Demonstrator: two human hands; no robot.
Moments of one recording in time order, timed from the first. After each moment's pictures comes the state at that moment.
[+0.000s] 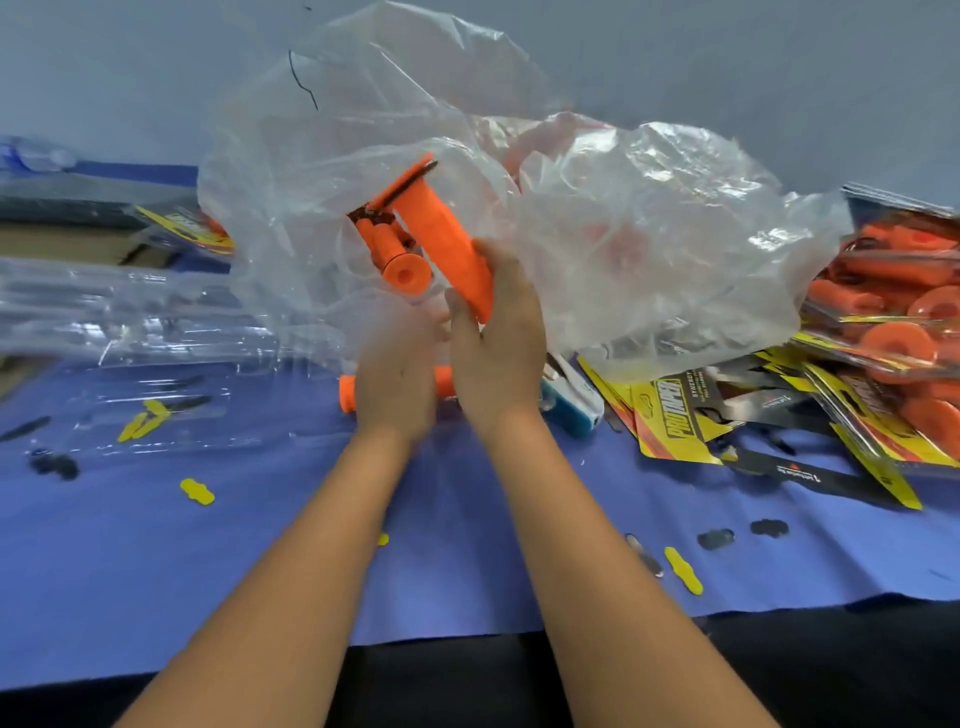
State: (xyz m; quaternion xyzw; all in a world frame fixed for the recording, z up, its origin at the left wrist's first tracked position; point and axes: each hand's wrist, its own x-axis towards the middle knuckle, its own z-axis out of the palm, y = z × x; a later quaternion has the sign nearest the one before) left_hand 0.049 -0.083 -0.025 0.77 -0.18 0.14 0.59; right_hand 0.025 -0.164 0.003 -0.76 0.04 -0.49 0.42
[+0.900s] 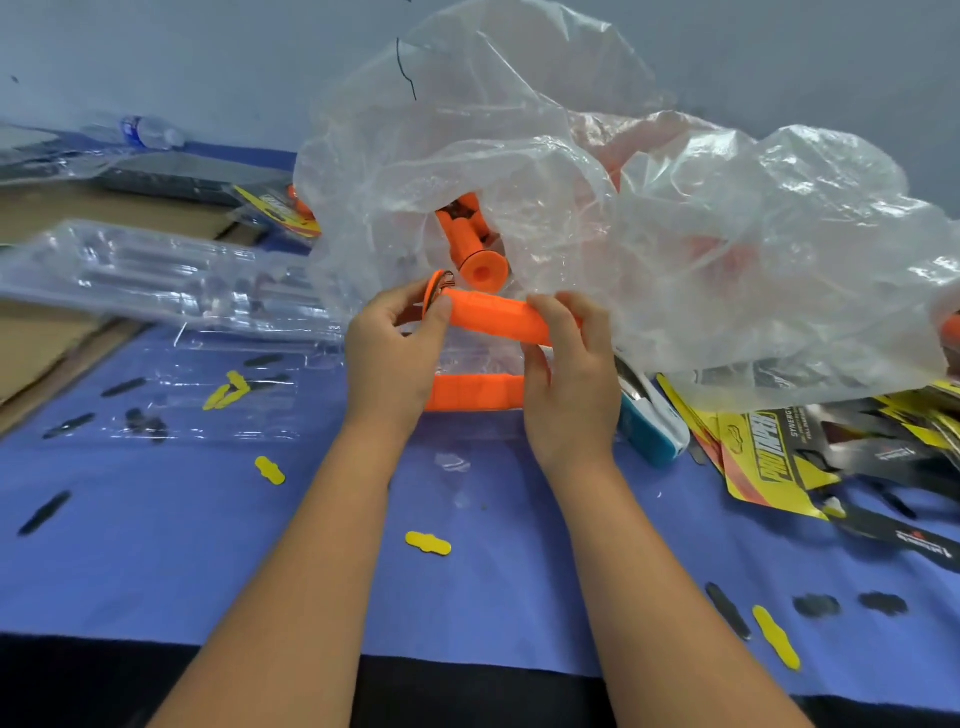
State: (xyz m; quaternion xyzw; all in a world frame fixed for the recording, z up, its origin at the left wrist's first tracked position) left_hand 0.063 -0.033 -0.004 0.74 -0.09 0.22 0.63; right_hand 0.019 -0.165 -0.024 -0.85 0.01 -0.43 0.31
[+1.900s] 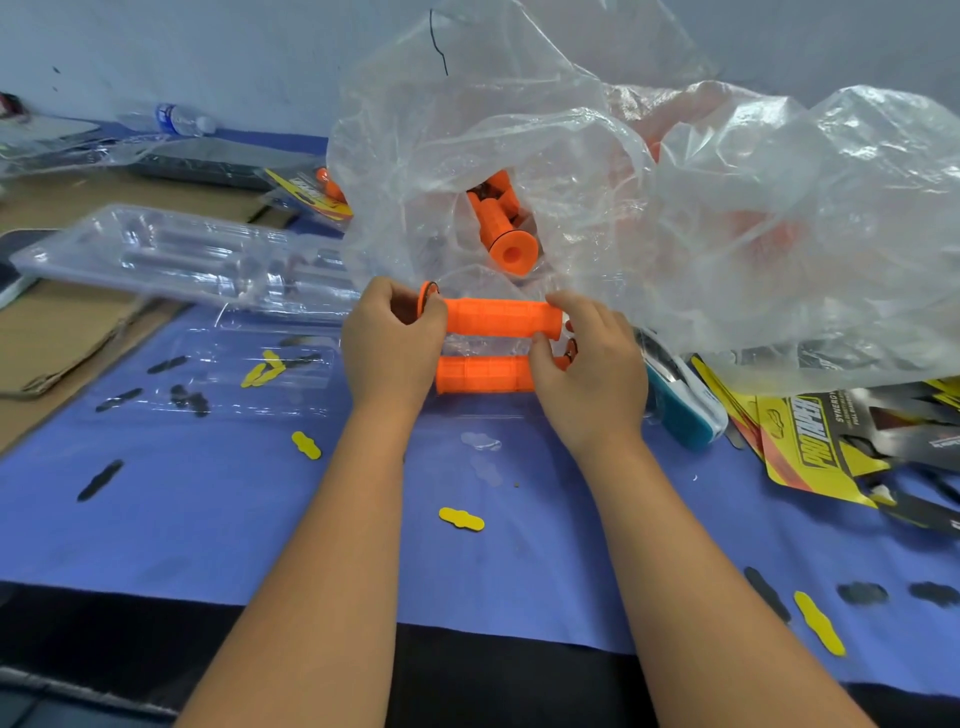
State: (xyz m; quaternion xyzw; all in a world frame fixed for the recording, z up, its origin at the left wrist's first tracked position) left_hand 0.075 -0.010 -0.023 0.80 0.03 0.25 0.54; right_hand 0.024 -0.163 -0.035 -0.87 0.02 -0.39 0.31
